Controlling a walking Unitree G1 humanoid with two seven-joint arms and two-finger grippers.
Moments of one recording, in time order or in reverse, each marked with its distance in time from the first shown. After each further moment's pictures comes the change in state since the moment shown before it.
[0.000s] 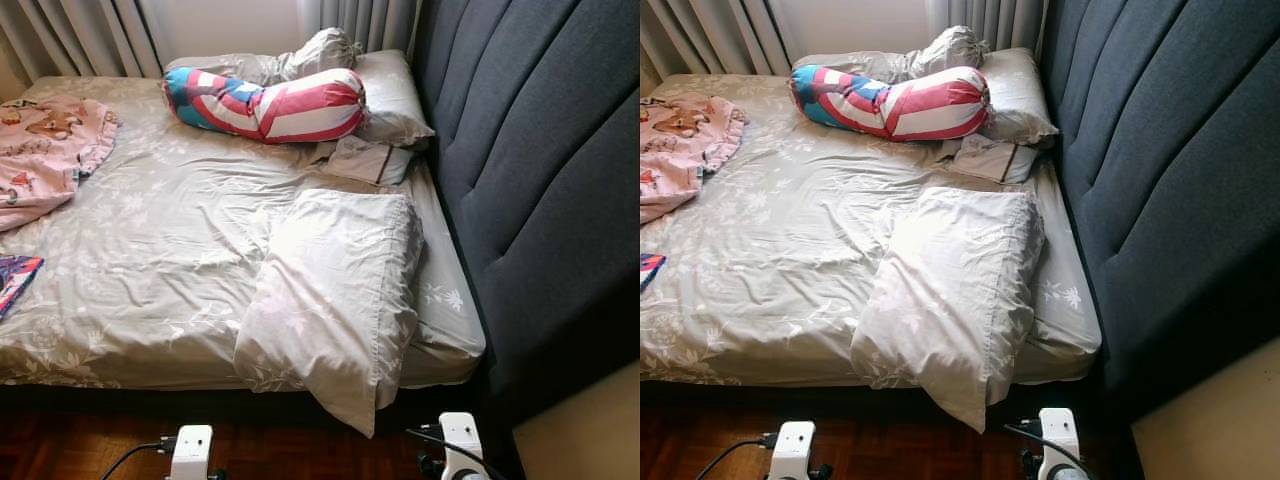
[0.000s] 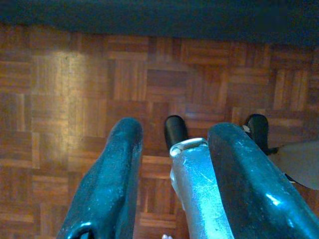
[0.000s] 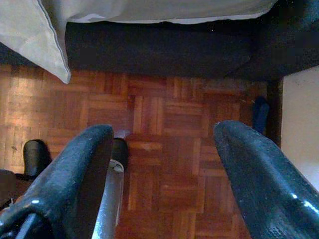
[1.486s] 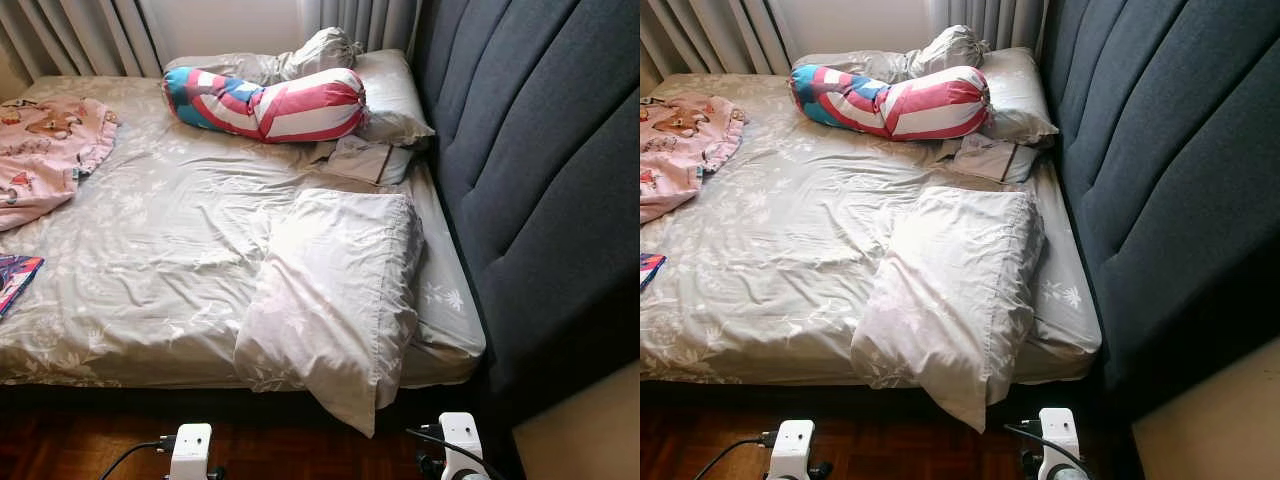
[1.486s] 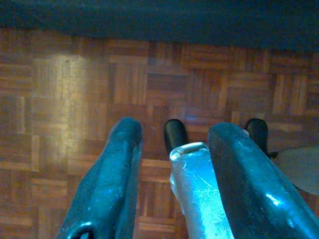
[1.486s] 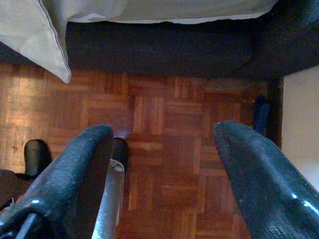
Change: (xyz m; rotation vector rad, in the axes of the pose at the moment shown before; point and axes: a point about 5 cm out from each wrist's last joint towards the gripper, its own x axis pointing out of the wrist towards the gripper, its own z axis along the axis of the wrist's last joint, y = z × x) left arm 0.000 0.001 0.002 -0.007 -0.017 0.002; right arm 0.000 0.000 0.000 0.001 0.000 0.002
